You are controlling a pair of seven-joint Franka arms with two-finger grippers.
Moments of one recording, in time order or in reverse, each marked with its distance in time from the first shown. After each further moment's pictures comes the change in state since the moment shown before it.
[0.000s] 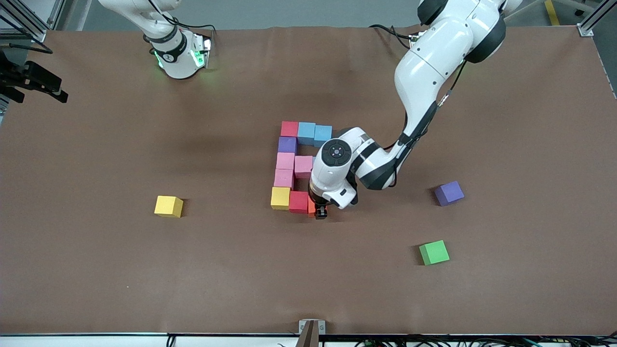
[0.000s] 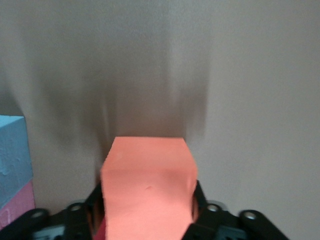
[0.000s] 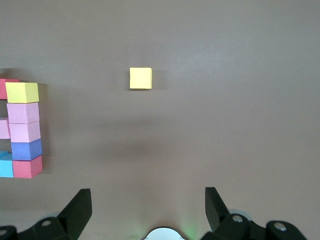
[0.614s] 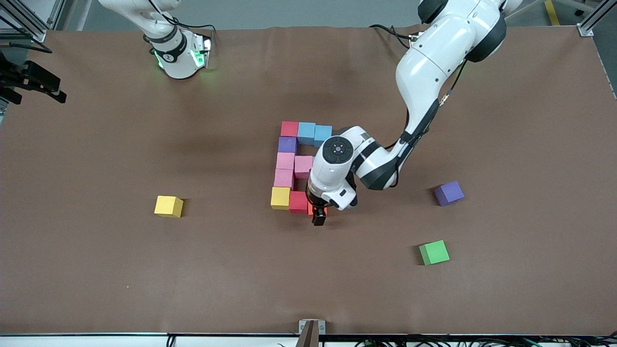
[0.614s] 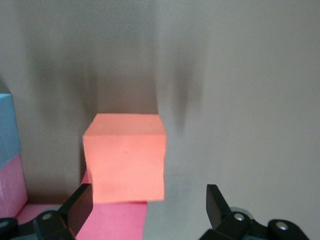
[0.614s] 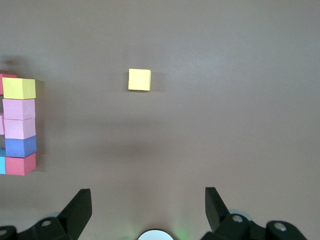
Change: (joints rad) left arm 0.002 -0.023 -0.005 0.034 0.000 0.005 0.000; right arm 0.000 0.000 0.003 0.000 -0.017 0.009 -0.055
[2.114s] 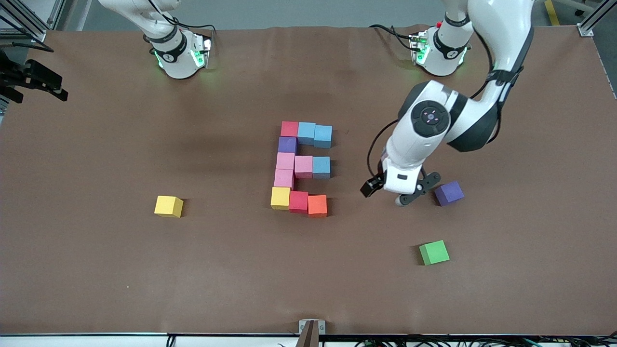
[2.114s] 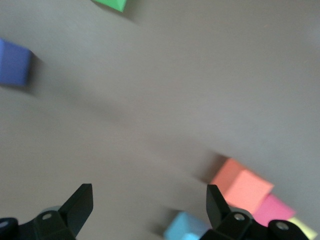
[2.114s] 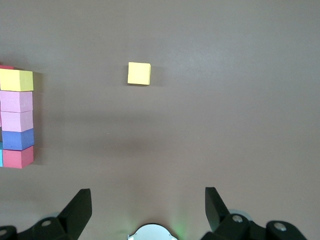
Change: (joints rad) left arm 0.276 -0.571 -0.001 -0.505 -0.215 -0.222 1.399; right arm 0.000 0.002 0.001 0.000 -0.003 -0.022 -0.006
